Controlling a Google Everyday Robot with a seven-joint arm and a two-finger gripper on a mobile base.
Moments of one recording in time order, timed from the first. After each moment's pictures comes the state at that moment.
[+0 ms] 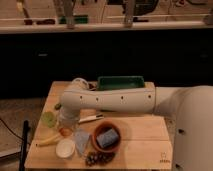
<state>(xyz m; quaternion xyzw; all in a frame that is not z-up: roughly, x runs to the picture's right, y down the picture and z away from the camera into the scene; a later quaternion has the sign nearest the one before) -0.192 0.193 0.685 -0.15 -0.39 -0.62 0.67</state>
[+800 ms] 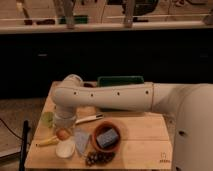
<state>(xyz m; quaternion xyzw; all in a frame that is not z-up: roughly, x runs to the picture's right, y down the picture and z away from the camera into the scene) -0.194 0.199 0.646 -0.19 -0.40 -0.62 0.64</state>
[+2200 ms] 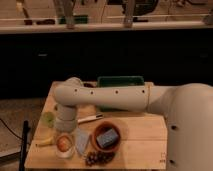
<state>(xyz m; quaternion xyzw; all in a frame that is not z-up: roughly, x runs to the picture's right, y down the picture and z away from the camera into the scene) -0.183 0.236 0.631 -0.27 -0.46 -0.58 0.61</state>
